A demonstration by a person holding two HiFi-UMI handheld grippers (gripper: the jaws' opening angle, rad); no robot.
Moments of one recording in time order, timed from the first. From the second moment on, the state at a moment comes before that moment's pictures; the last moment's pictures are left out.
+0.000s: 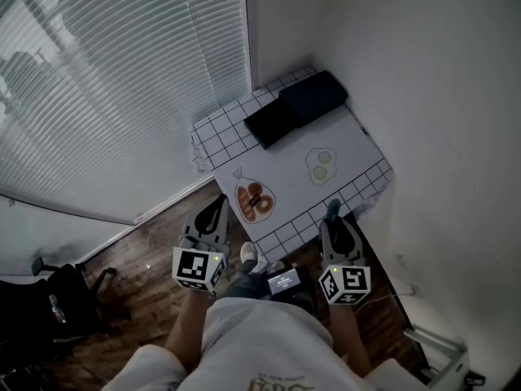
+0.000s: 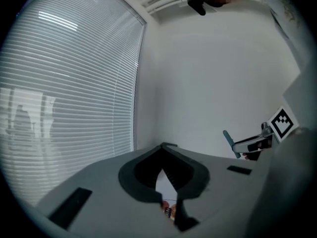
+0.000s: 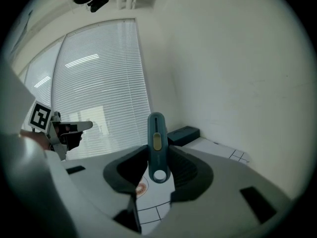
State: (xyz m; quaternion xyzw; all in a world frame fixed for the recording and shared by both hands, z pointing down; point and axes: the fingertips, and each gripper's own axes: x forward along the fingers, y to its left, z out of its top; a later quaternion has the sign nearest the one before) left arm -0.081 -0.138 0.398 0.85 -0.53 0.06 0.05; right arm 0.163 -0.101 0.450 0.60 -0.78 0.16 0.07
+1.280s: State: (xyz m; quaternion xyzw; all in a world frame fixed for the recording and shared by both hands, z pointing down) left arm -0.074 -0.196 0.536 0.86 -0.47 0.15 0.12; right arm 0.141 -0.138 0.576 0.58 -0.76 0.24 0.18
